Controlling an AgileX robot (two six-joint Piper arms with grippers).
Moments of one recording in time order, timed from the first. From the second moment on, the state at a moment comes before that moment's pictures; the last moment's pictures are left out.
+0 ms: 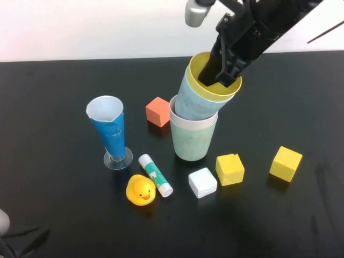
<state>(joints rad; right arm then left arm) 0.45 1.99 -2.13 0.39 1.30 -0.78 -0.61 0.53 -0.59 0.14 0.75 -0.09</state>
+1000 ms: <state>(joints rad) 0.45 1.89 -2.06 0.43 1.30 -0.71 -0.61 0.53 -0.59 0.25 0.75 -0.29</state>
